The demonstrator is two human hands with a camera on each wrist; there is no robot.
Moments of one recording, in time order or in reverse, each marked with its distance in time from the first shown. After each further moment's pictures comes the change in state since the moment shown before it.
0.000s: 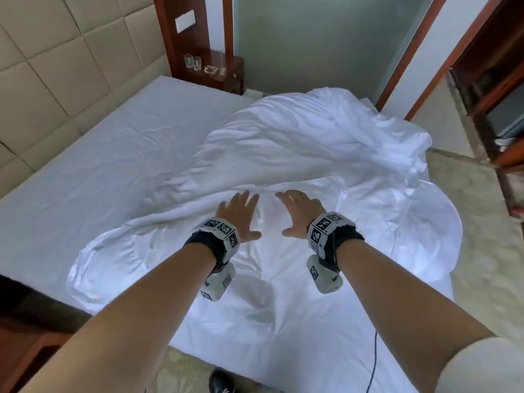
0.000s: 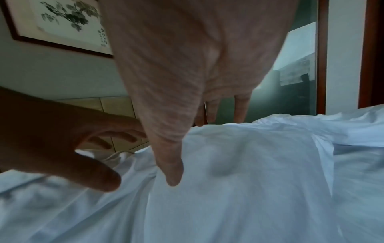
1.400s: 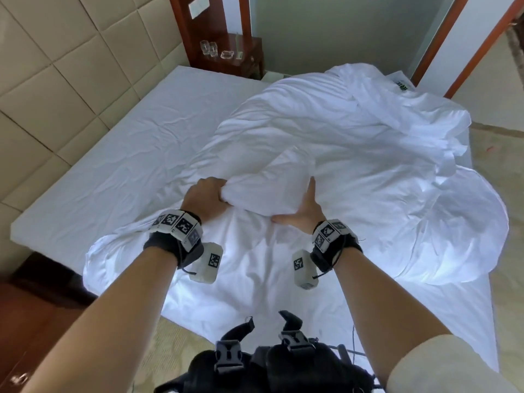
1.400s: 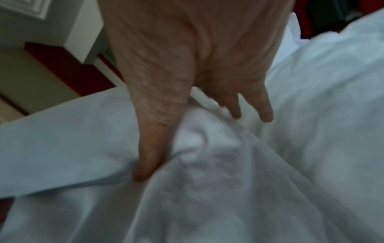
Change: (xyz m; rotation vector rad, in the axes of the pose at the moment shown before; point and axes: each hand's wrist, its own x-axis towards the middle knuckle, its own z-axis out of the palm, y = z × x) left_hand -0.018 -0.012 -0.055 -0.322 0.187 -0.252; right_hand 0.017 0.036 0.039 1.048 0.077 0.272
